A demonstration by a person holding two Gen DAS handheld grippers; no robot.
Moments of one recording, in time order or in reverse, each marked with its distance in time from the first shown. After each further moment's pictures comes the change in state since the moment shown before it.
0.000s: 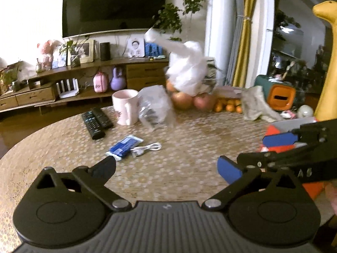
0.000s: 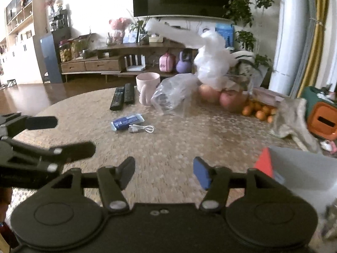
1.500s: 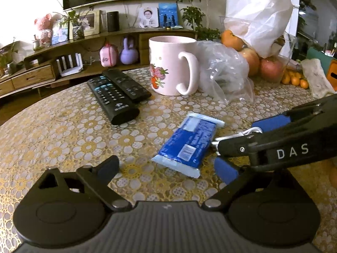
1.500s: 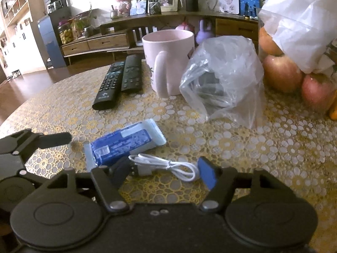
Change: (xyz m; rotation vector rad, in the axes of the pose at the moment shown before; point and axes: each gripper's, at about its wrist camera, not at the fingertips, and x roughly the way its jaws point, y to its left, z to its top) left arm 0.212 0.123 -0.021 0.014 0.121 0.025; right arm 0.244 0.032 0.044 0.013 0.146 0.082
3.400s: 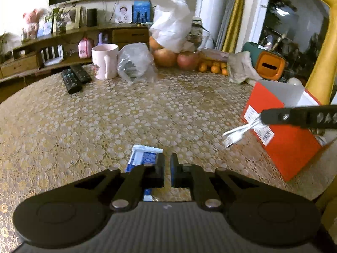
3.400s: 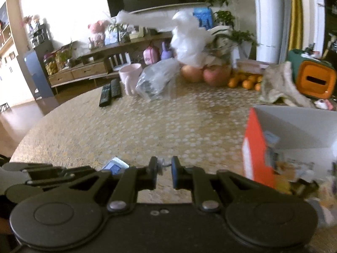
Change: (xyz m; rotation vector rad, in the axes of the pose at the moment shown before) left arm -0.200 -0.153 -0.049 -0.016 0.048 -0.118; right arm -0.276 -0.047 -0.123 0.178 -0.134 -0.093
